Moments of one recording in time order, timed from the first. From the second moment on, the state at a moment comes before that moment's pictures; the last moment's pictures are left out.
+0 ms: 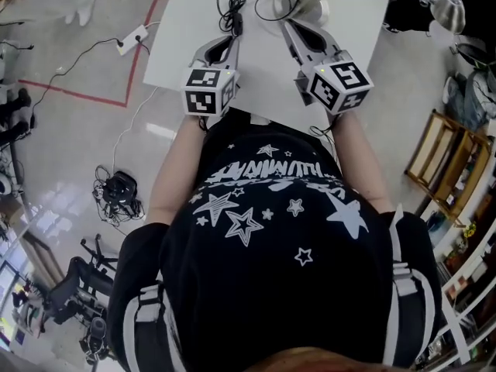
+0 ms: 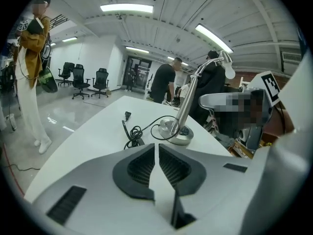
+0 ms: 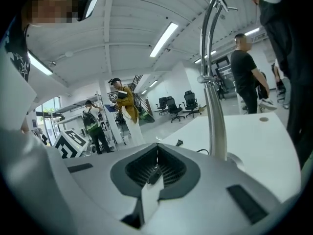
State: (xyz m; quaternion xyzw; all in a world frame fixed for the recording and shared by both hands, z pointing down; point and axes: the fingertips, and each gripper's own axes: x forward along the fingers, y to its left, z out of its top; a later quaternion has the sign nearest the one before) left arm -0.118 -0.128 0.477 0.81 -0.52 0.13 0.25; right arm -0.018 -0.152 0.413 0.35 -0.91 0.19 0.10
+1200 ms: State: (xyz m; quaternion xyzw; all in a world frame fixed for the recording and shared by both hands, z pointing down) left arm -0.109 -0.160 0.534 0.79 -0.49 0.20 0.31; right arm -0.052 -0.166 0.447 0.35 -0.90 0.23 0.13
